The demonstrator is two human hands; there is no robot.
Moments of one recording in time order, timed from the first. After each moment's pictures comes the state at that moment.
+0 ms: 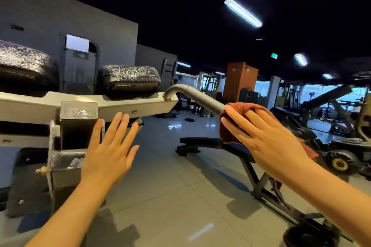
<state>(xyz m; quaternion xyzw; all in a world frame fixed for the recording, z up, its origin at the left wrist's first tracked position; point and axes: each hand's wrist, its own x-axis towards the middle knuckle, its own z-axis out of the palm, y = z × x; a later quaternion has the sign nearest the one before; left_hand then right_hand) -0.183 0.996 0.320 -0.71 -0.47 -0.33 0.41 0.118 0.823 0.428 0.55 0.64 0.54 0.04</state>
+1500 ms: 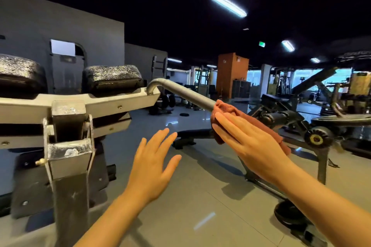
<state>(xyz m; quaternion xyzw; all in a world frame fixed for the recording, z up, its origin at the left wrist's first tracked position) -0.094 0.882 0.311 -0.84 -0.29 -0.46 0.02 0.145 0.771 0.383 0.44 0.68 0.58 -0.07</state>
